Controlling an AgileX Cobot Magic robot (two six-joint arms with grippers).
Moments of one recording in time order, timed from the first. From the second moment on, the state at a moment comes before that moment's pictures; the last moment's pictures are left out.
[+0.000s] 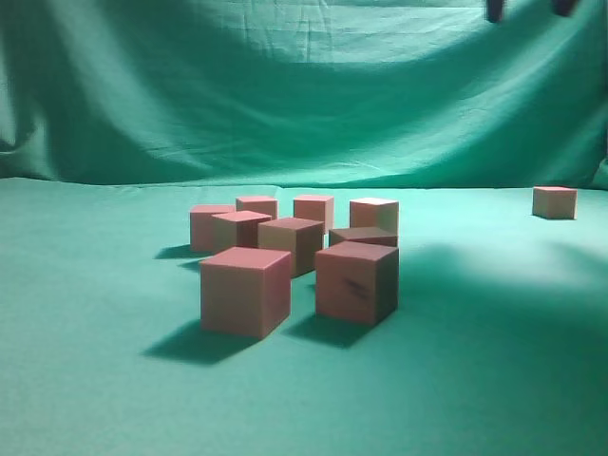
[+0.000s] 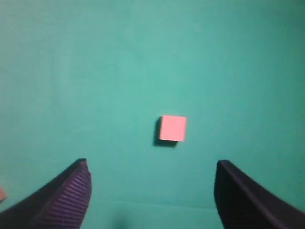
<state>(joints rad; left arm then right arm) -0.01 -0.01 0.02 -0.07 0.35 -0.03 0.24 1.95 -1.97 -0.11 1.24 0.03</state>
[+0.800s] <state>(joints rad) -0.01 -0.01 0.02 -0.07 0.35 -0.03 0.07 2.29 -1.97 0.08 1.09 -0.13</state>
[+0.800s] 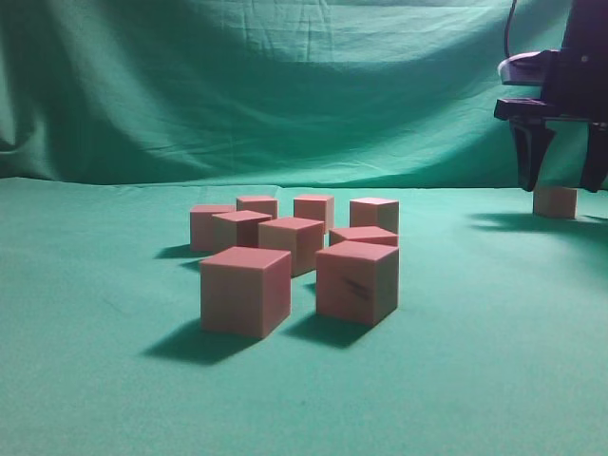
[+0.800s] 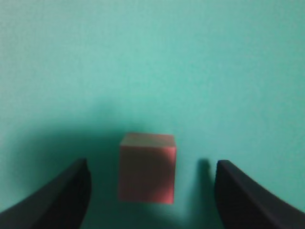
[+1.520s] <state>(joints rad) -0.01 -0.01 0.02 -0.07 0.35 -0.03 0.07 2.30 -2.11 0.16 1.22 -0.14</state>
